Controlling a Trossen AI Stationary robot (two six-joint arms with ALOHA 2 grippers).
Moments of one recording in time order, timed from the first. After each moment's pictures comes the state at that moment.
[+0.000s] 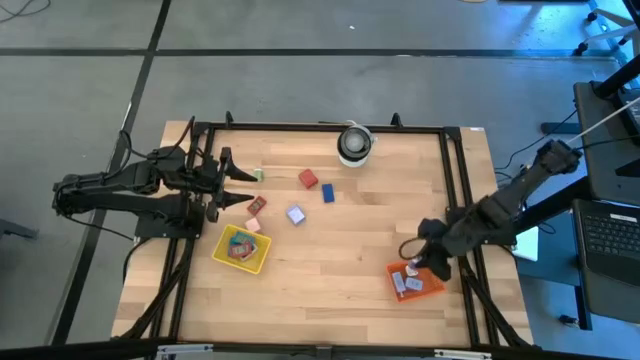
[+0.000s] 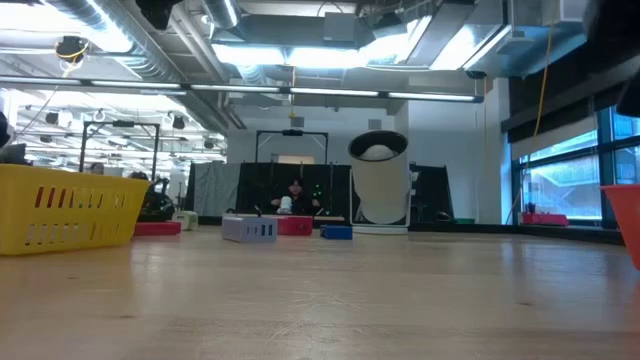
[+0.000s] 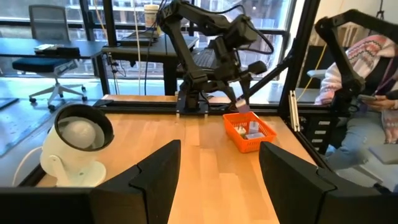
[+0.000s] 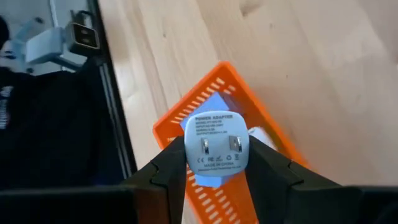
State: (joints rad) left arm 0.12 0.53 0.66 -0.24 0.15 -0.04; right arm 0.71 0.84 0.61 -0.67 0.08 1.13
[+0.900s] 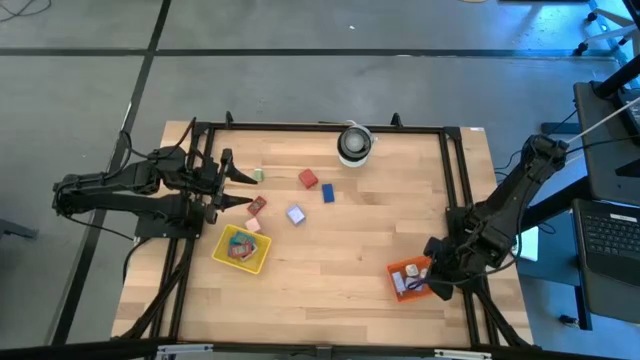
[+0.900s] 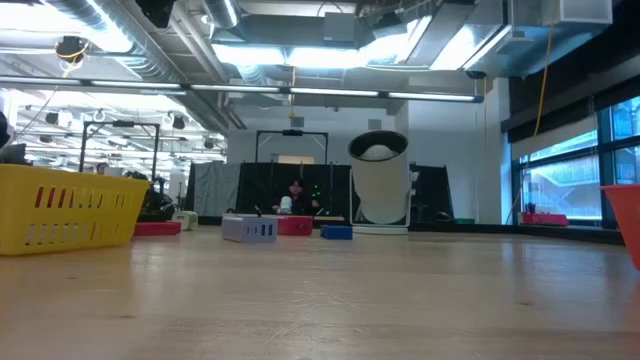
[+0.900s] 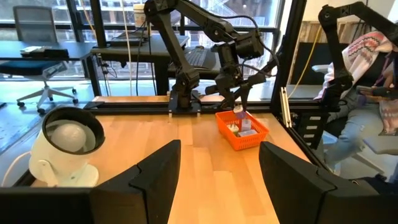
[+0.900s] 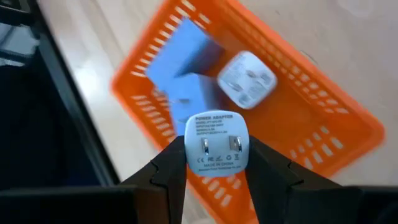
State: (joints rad) left arm 0.12 0.53 0.66 -0.24 0.19 -0.02; right arm 1.00 1.04 0.61 -0.69 0.21 1.53
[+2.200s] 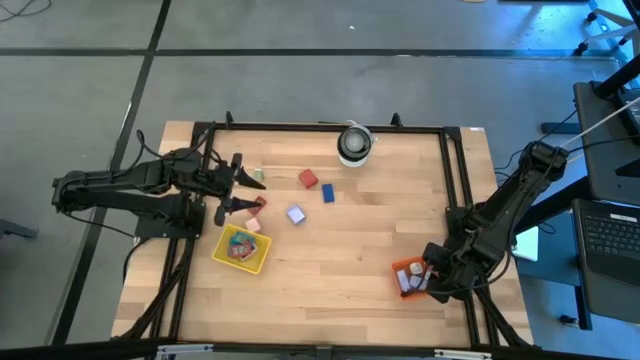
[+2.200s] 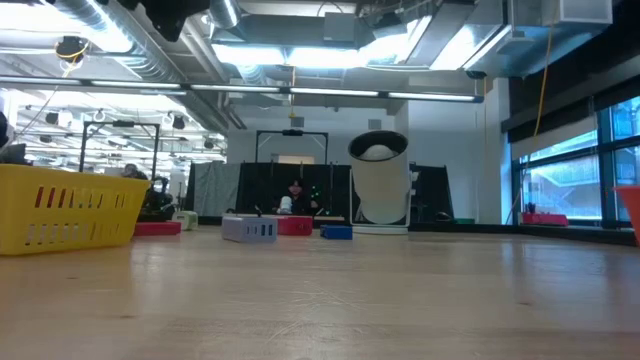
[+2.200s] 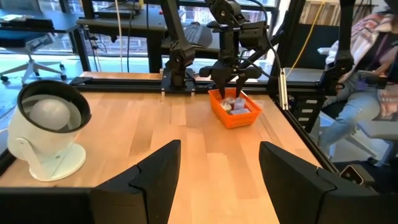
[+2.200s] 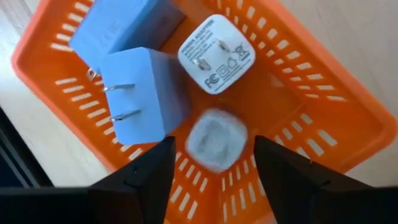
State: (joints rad) left arm 0.12 0.63 0.66 -0.24 0.21 -0.04; right arm 1.00 1.19 0.61 -0.75 0.11 1.53
